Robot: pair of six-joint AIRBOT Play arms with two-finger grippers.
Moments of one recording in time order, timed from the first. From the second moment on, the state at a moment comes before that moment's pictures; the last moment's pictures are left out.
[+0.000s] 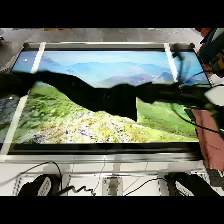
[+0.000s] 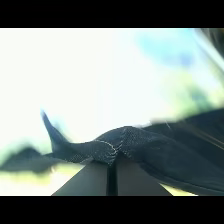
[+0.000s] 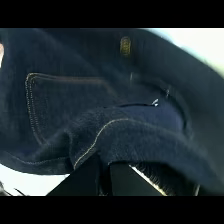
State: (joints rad) left arm 0.31 -0.74 1.24 0.55 -1.17 -0.87; right arm 0.22 -0.93 1.16 -0.47 1.02 1.05
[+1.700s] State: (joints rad) left arm -0.29 -1.29 0.79 0.75 -0.87 -1.12; right arm 0.03 -1.20 0.85 -1.20 0.99 1.64
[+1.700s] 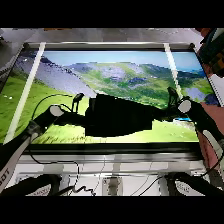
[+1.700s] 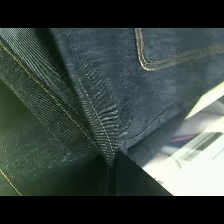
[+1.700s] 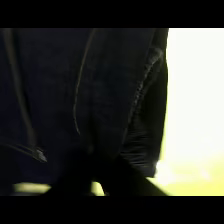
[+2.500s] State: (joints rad) left arm -0.30 -1.36 0.80 0.76 -0.83 -1.13; right arm -0.19 -1.50 0.98 -0.97 1.19 1.40
